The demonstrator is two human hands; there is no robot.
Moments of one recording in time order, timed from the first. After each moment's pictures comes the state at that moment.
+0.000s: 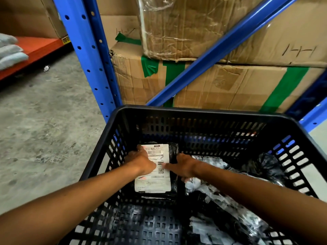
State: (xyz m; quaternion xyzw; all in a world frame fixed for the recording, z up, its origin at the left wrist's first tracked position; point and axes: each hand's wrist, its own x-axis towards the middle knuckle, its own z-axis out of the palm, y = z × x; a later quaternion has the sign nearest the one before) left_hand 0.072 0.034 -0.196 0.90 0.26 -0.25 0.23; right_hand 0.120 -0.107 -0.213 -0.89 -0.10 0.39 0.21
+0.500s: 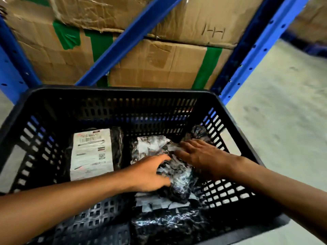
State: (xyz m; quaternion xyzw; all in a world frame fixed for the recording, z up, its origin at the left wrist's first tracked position) left_hand 0.036 -0.099 -0.188 0.86 -0.13 -0.33 0.37; right_hand 0.066 -0.292 -0.152 -0.87 -0.35 0.24 -0.24
